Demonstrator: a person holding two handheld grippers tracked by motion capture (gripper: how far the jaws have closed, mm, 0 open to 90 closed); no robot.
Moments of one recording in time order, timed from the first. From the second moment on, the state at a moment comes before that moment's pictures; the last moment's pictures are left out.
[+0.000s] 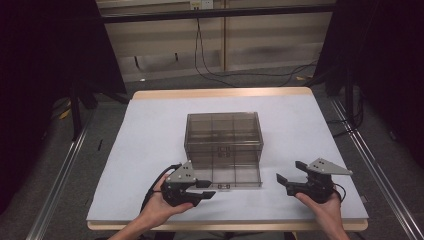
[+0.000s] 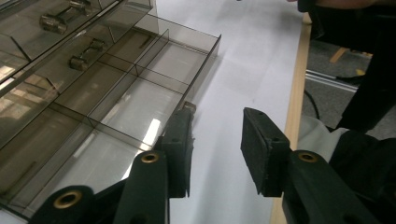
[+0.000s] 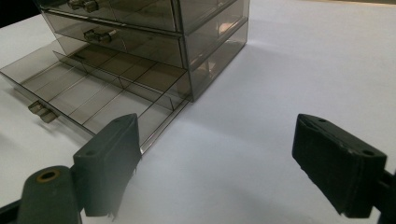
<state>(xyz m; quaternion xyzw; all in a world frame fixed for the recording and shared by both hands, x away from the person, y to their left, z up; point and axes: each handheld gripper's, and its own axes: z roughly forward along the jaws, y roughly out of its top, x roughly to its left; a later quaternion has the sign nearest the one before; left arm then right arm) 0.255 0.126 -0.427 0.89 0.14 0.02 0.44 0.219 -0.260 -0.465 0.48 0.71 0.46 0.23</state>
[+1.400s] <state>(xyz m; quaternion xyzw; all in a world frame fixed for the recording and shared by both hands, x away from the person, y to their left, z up) 0.273 0.110 -0.459 0.89 0.13 0.00 0.43 0.219 -0.258 -0.466 0.47 0.72 0.46 0.21</state>
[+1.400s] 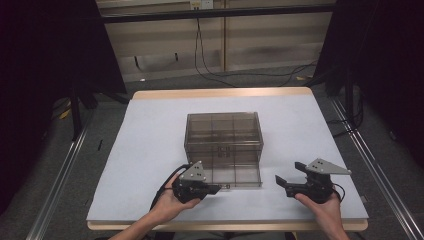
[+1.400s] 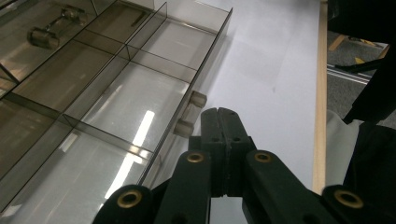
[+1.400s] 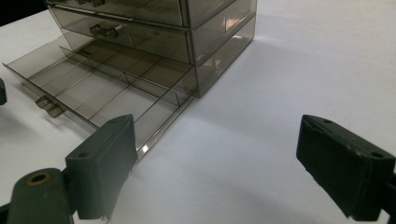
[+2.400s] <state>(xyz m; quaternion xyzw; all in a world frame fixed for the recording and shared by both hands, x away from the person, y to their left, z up) 0.284 0.106 -0.472 0.90 0.14 0.01 0.40 0.220 -0.257 -0.468 0.47 0.73 0.46 0.21</state>
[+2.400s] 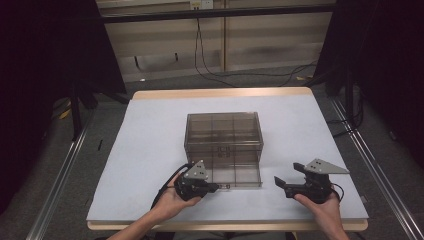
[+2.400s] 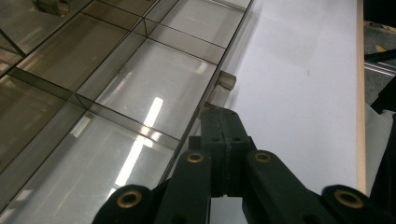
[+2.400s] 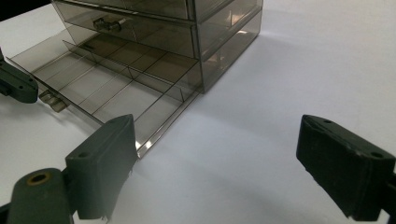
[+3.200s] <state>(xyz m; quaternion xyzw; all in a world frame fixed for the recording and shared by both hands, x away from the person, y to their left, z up) 0.285 0.103 -0.473 0.90 0.15 0.01 0.40 0.221 -0.255 -0.469 0.47 0.73 0.46 0.20</state>
